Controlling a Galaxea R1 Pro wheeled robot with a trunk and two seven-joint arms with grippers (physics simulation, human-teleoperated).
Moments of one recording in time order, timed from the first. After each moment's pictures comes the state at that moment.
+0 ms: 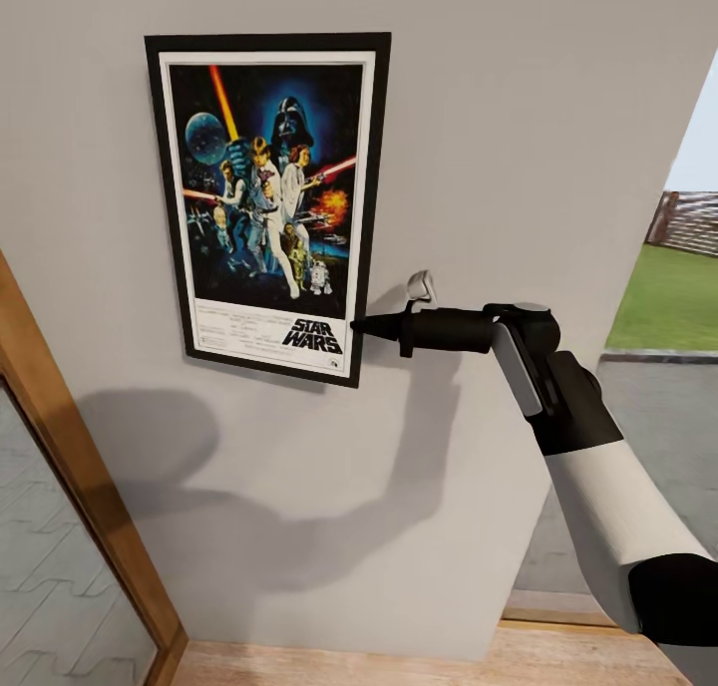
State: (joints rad) left arm 0.05 0.12 0.36 -0.69 0.00 -0.07 -0.41; right arm -1.06 -0.07 0.23 -1.28 -0.31 0.72 1.07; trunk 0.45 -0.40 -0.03
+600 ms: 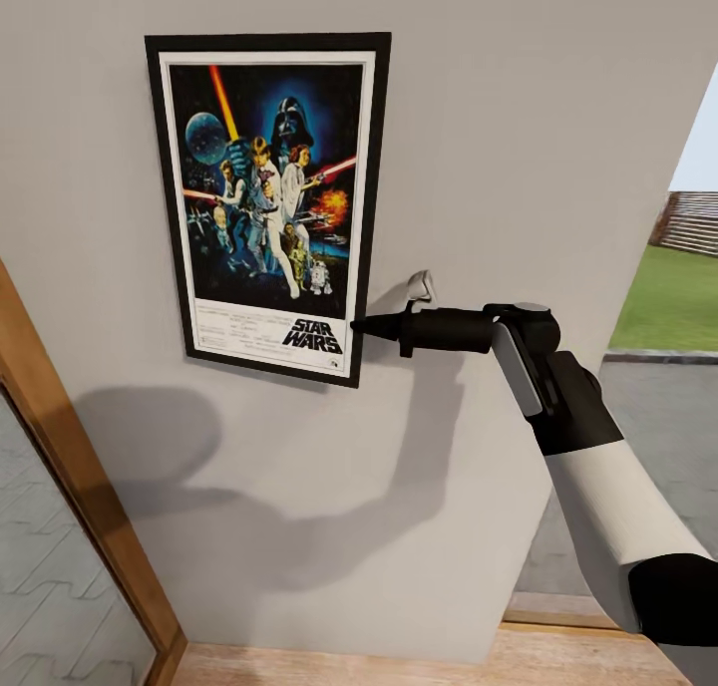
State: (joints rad) left arm 0.05 0.12 0.36 -0.69 0.00 -0.07 -0.41; right arm -1.06 -0.07 0.23 -1.28 -0.31 0.72 1.07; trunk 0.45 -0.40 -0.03
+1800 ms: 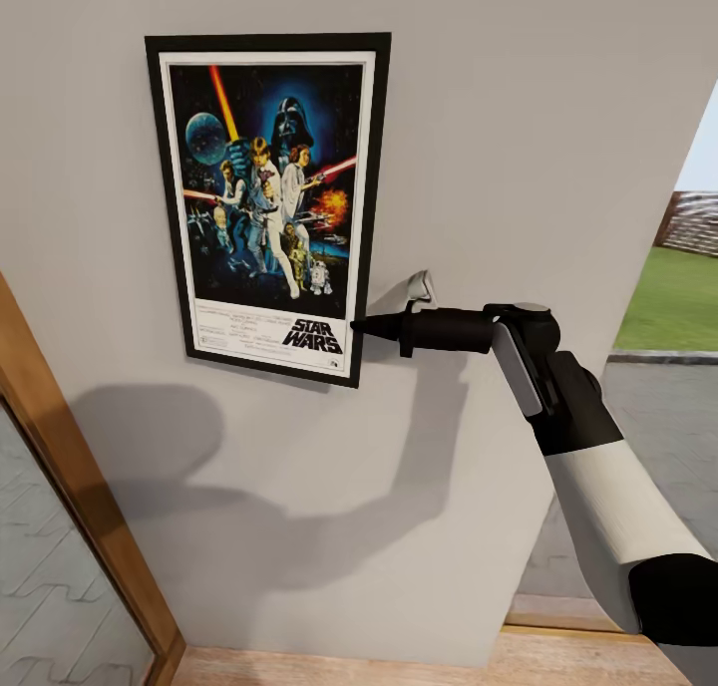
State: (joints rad) left arm 0.05 0.12 0.39 -0.69 0.00 -0.07 -0.41; right arm -1.06 -0.07 0.23 -1.28 -0.31 0.72 1.07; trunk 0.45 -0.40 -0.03
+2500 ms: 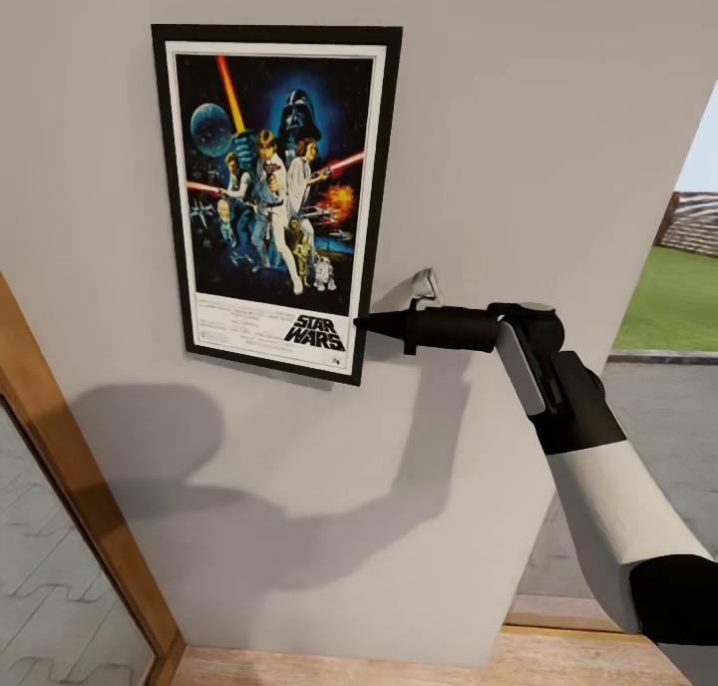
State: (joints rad) left arm 0.05 0.12 0.39 -0.69 0.00 -0.07 -0.41; right arm -1.06 -0.07 0.21 -1.28 -0.32 0.72 1.08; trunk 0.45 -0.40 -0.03
